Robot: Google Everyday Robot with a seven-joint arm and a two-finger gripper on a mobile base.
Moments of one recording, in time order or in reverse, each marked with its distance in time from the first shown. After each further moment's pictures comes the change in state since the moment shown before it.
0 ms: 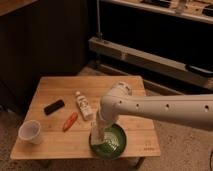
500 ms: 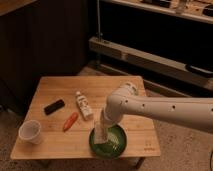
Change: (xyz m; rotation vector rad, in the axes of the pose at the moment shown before) arm -0.007 0.012 0.000 0.020 0.007 0.014
